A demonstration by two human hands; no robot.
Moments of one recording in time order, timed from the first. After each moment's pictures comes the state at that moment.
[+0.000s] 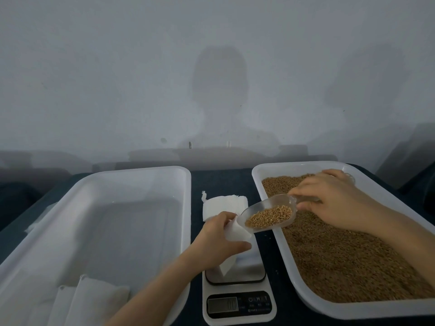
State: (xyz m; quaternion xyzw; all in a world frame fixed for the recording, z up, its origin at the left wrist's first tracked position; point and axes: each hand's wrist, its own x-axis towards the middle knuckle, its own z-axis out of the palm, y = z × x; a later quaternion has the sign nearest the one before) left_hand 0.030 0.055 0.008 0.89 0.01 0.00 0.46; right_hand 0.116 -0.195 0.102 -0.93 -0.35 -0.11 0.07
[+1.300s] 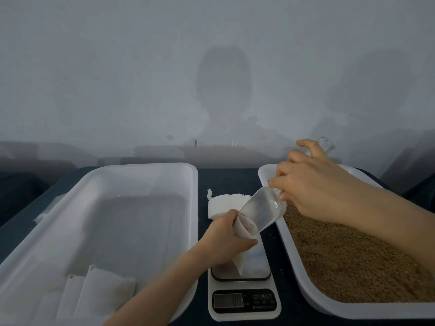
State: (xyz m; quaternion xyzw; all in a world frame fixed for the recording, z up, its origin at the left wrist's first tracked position) left_hand 0.028 0.051 0.014 0.89 0.01 0.01 0.46; right_hand 0.070 -0.130 0.153 -0.84 -0.44 -0.23 -0.20
